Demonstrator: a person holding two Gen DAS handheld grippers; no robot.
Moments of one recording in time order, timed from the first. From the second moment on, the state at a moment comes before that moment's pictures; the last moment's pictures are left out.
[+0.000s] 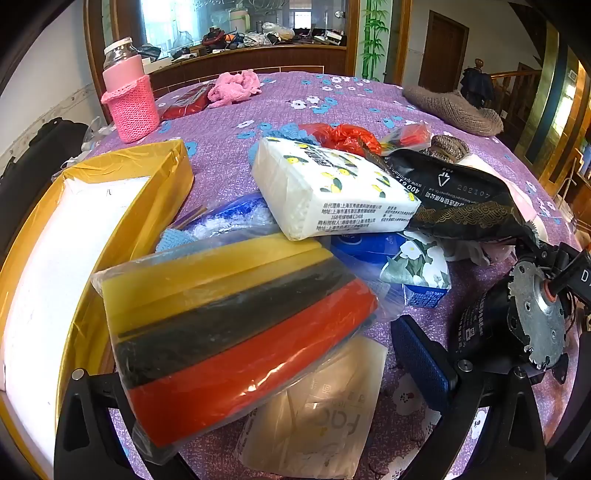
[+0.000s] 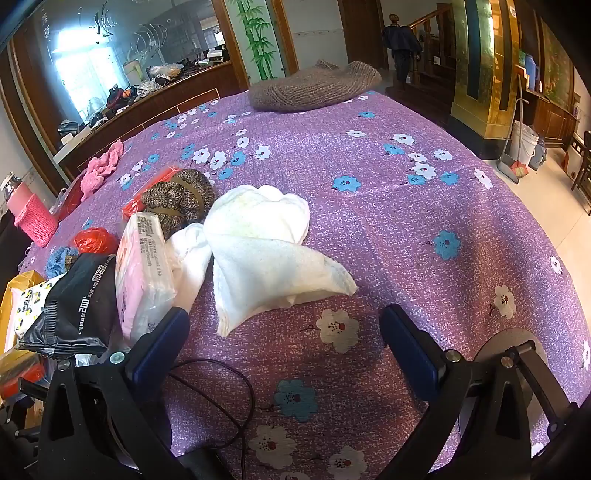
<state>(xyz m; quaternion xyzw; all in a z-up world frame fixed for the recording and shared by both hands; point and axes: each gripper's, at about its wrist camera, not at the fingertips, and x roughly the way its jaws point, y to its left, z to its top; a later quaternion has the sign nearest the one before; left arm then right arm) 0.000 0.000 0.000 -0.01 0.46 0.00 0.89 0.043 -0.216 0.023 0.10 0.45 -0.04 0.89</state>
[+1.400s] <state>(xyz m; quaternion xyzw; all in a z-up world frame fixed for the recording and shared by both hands) 0.000 0.000 0.002 -0.01 0.47 0.01 0.88 0.043 -0.216 0.023 0.10 0.45 -0.04 0.89</state>
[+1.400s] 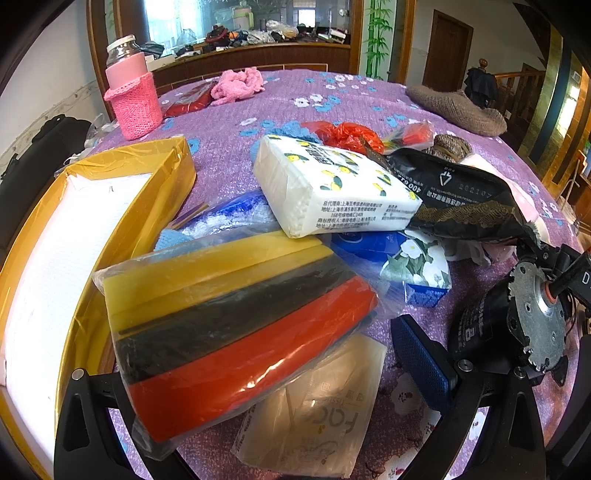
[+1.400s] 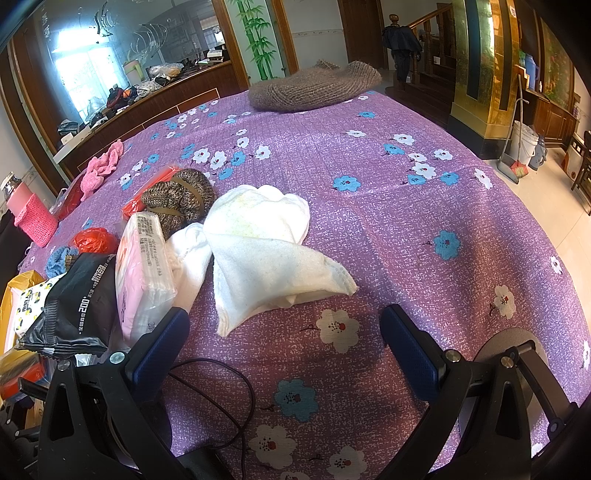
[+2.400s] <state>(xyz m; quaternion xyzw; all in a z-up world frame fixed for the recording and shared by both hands) -0.030 0.016 0.041 -0.05 0.44 0.00 0.90 0.042 -0.213 0.024 0.09 0.47 -0.03 0.88</state>
